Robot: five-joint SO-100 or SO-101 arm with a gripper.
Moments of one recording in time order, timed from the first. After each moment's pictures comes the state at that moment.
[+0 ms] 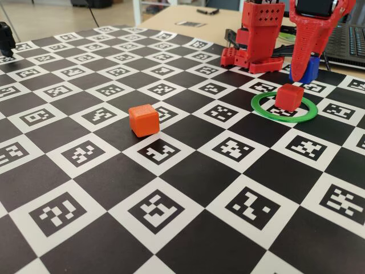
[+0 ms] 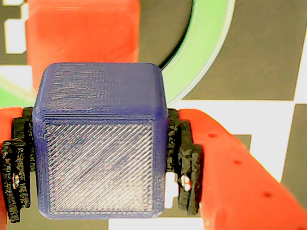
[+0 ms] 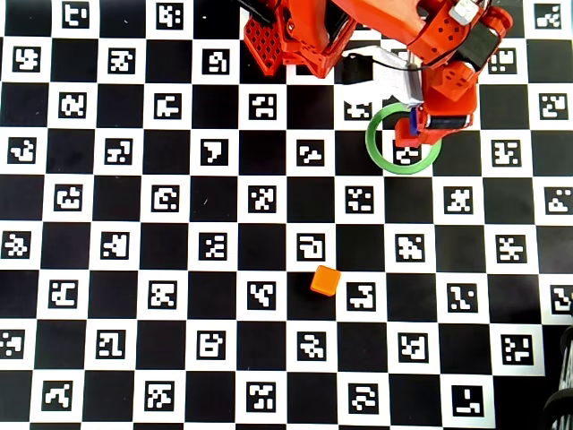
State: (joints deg) arm -54.9 105.2 119.5 76.0 53.9
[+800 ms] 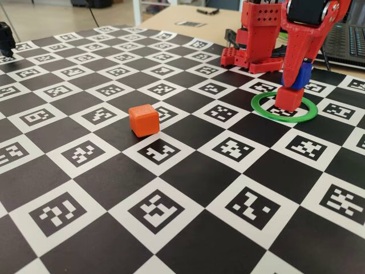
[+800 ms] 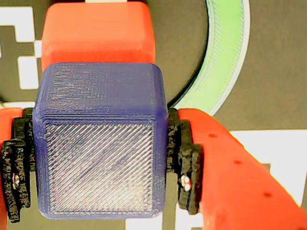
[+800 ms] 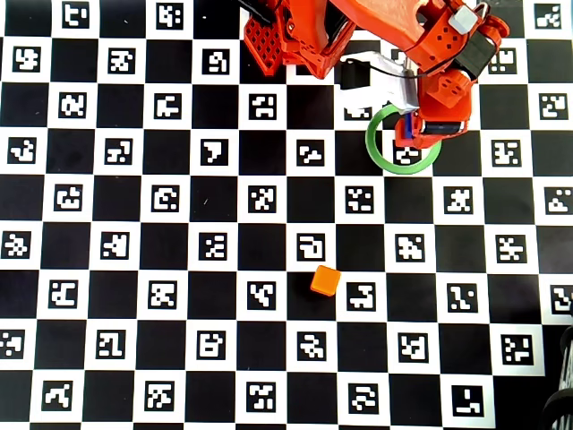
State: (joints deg) arm -52.6 104.6 122.2 73.3 51.8
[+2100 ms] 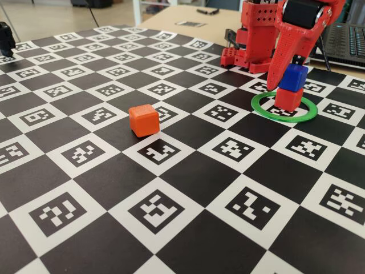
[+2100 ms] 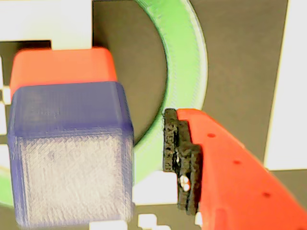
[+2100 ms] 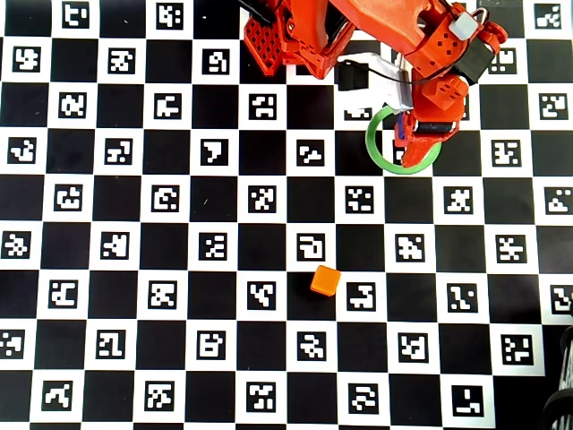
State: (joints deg) arm -52.0 103.4 117.3 83.5 49.5
